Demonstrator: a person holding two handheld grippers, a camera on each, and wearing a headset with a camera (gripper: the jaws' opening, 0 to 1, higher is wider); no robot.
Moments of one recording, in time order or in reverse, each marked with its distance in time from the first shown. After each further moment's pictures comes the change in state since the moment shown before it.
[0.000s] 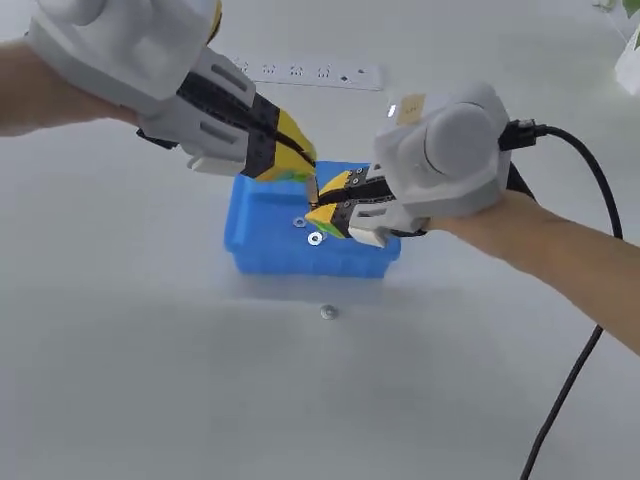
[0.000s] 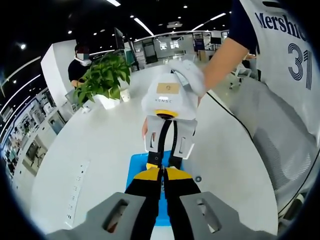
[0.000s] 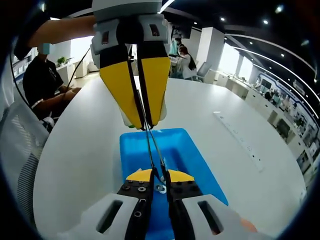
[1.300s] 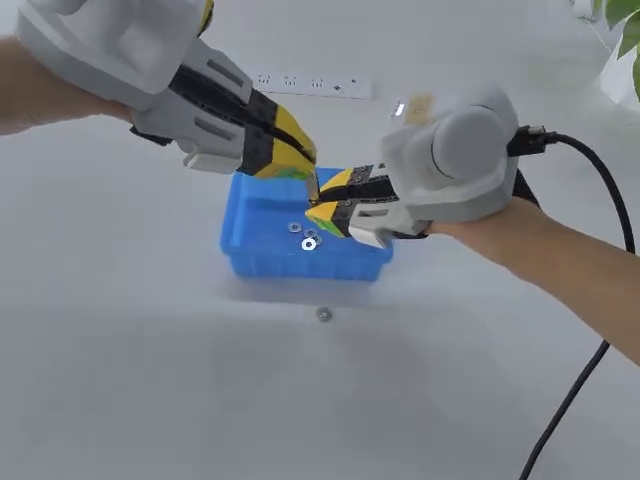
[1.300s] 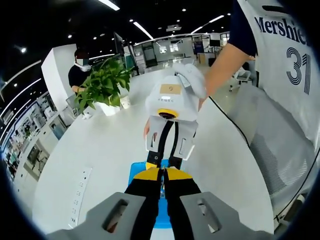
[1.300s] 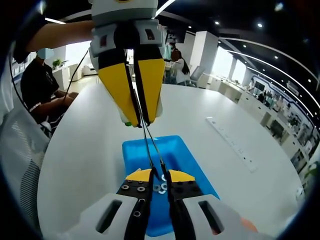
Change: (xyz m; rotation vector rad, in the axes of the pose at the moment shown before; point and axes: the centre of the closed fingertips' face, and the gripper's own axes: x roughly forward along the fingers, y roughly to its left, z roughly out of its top) left arm -0.016 -0.016 0.031 0.020 -0.035 0.009; right arm -0.028 0.005 0.018 0.004 -0.043 -0.062
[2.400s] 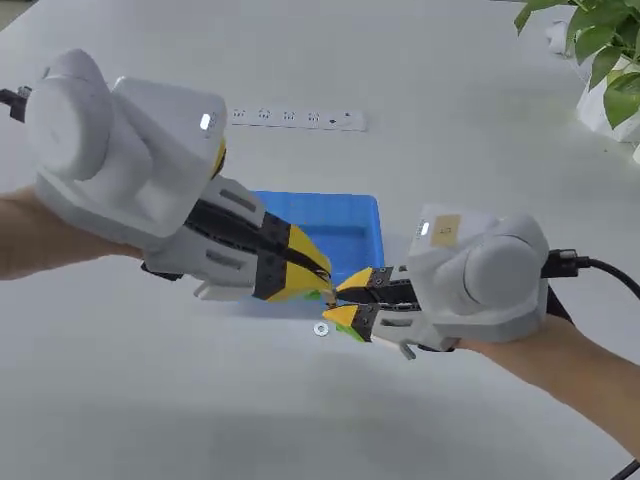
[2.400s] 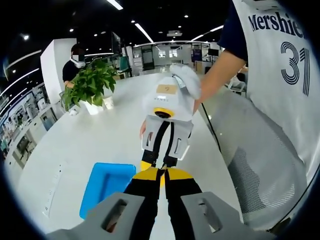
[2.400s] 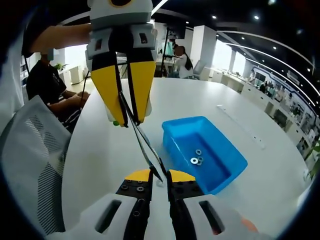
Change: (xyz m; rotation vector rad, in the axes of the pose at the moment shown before) left arm 0.016 -0.081 0.006 -0.094 -0.042 -0.072; right arm -0.029 0.073 -0.034 0.071 0.037 0.041
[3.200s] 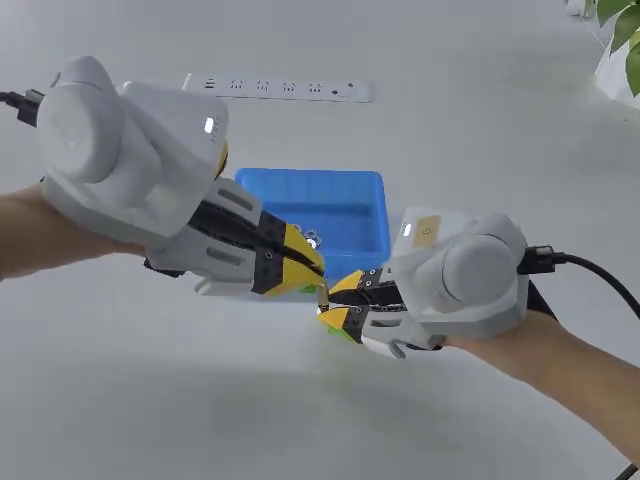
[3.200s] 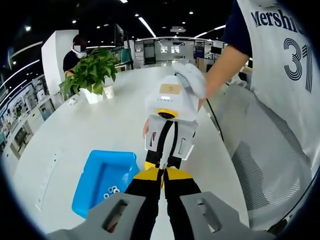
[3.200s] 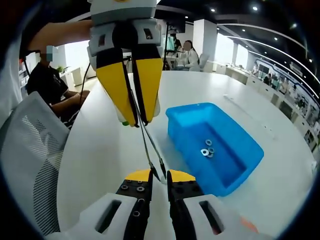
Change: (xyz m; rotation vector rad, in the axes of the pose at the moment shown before) left arm 0.014 0.009 -0.027 -0.048 0.044 -0.013; right arm 0.024 0.002 -0.021 0.042 0.026 0.050
